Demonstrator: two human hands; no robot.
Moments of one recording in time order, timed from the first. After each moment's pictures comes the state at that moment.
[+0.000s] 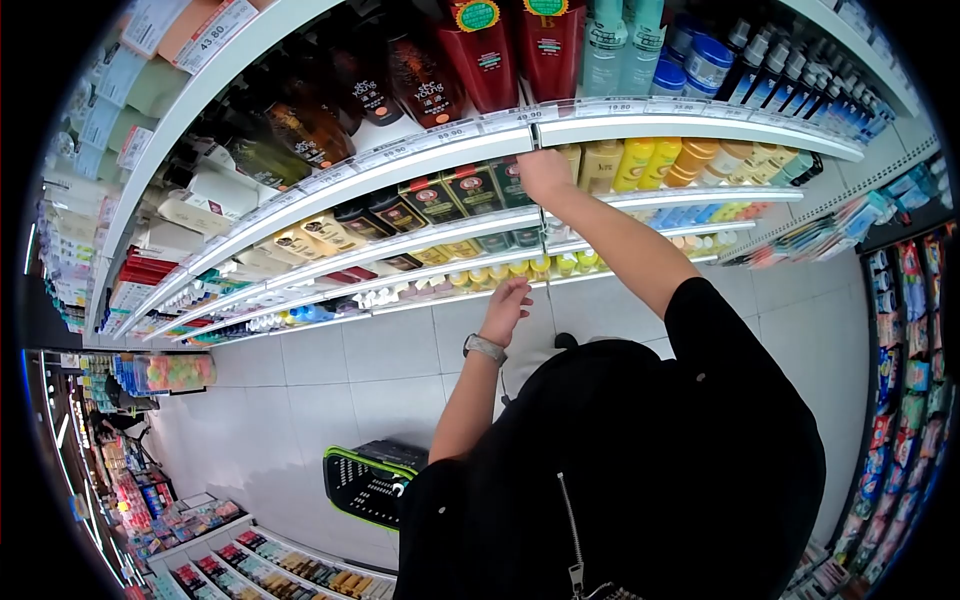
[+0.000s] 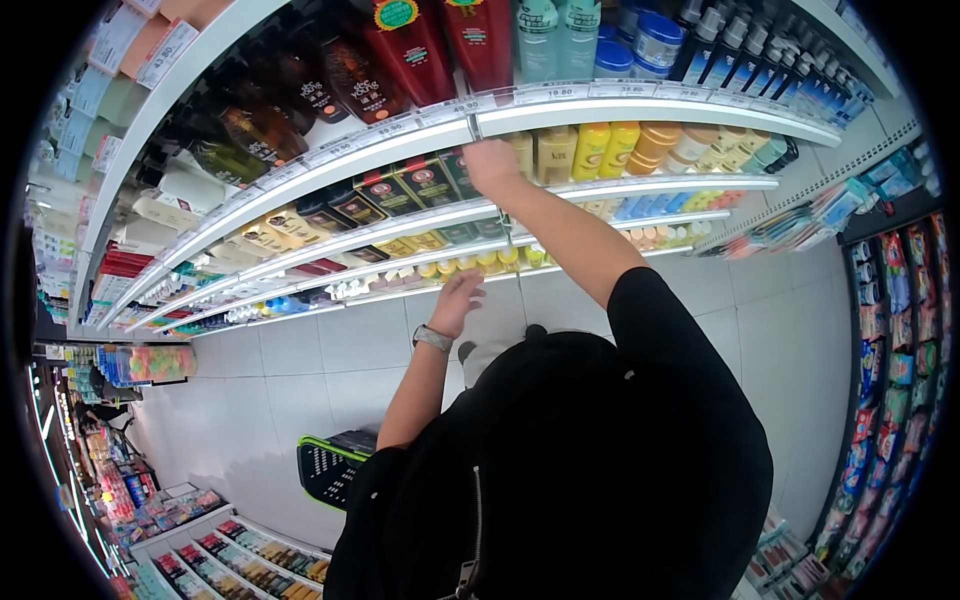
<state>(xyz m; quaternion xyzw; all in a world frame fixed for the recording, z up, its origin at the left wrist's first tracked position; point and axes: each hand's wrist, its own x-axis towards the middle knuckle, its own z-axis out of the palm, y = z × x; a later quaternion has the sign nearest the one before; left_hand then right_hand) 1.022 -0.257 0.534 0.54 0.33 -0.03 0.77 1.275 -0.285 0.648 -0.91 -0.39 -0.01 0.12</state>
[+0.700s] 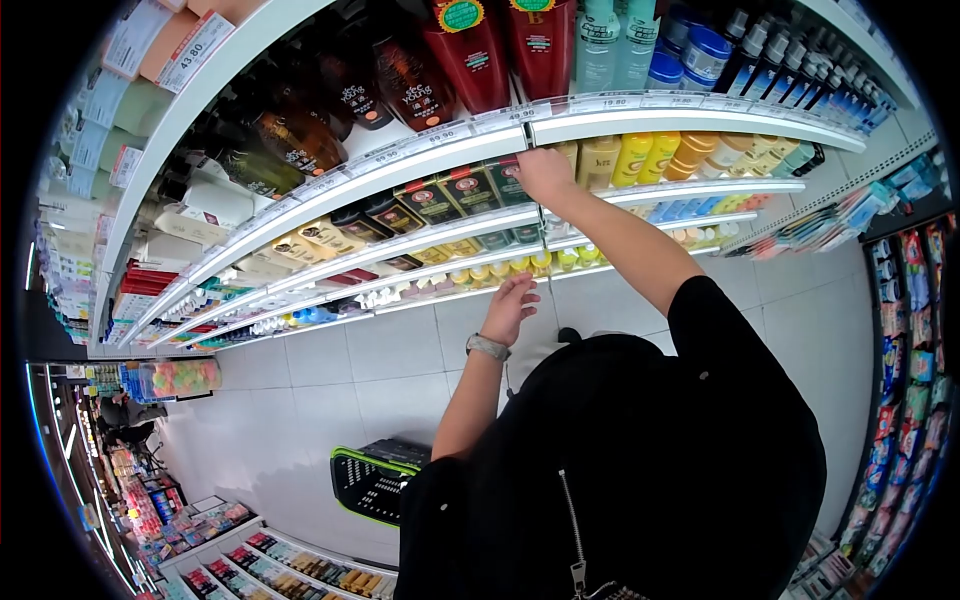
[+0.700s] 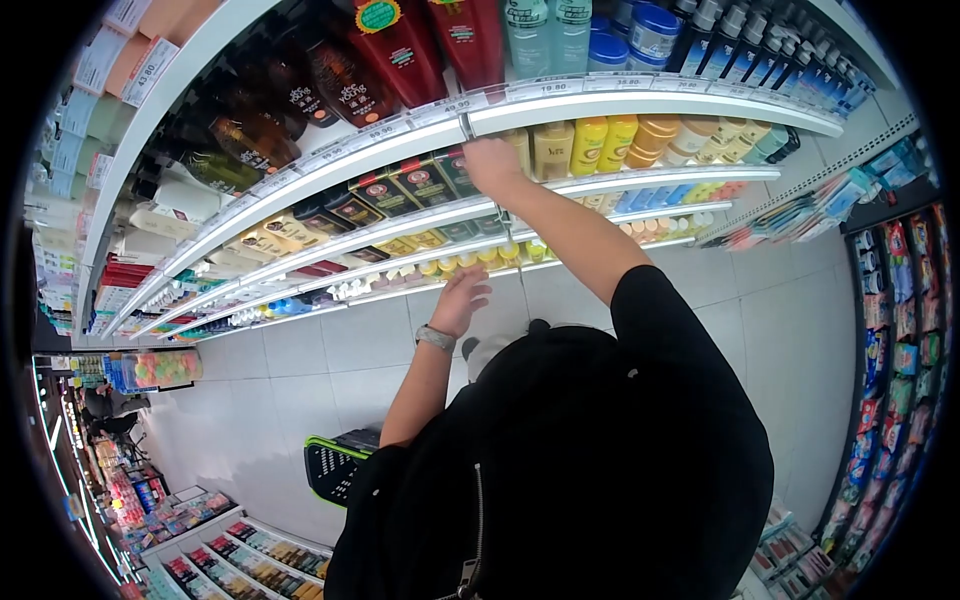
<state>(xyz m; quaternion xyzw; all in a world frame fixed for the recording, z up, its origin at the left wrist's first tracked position) 1.028 -0.259 0.541 0.46 0.32 -0.04 0.83 1.279 -0.292 0.640 -0.91 -0.38 0.00 0.18</state>
